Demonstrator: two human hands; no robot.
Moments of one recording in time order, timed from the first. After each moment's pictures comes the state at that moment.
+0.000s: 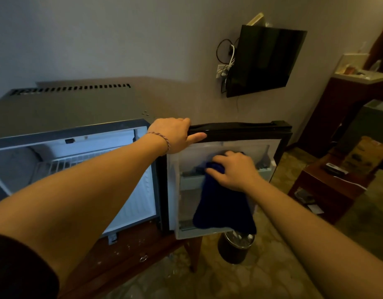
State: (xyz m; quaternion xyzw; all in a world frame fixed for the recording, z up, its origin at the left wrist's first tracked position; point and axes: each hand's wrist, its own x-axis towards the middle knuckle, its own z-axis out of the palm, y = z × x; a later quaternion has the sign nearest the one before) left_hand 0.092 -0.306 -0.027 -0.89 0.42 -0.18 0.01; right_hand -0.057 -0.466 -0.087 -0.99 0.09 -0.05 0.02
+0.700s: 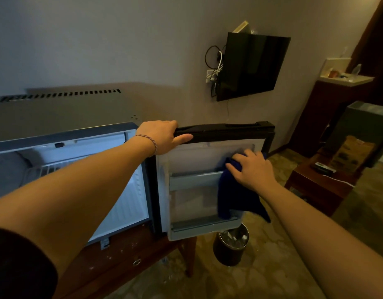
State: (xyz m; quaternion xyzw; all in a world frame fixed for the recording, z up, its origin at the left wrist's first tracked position) left_hand 0.083 -0.303 -0.022 -0.89 0.41 -0.18 0.00; right_hand -0.095 -0.531 -0.104 -0.97 0.21 -0.13 -0.01
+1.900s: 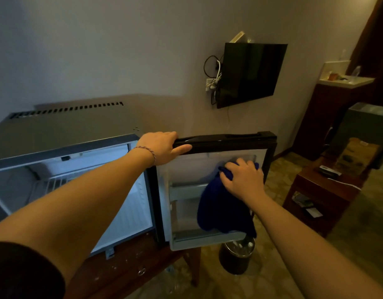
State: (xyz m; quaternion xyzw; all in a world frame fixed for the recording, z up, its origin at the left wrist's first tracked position) left_hand 0.081 -0.298 -0.019 -0.89 0.43 -0.16 -0.01; right_hand -0.095 -0.498 -0.110 -0.95 0.22 -0.20 0.04
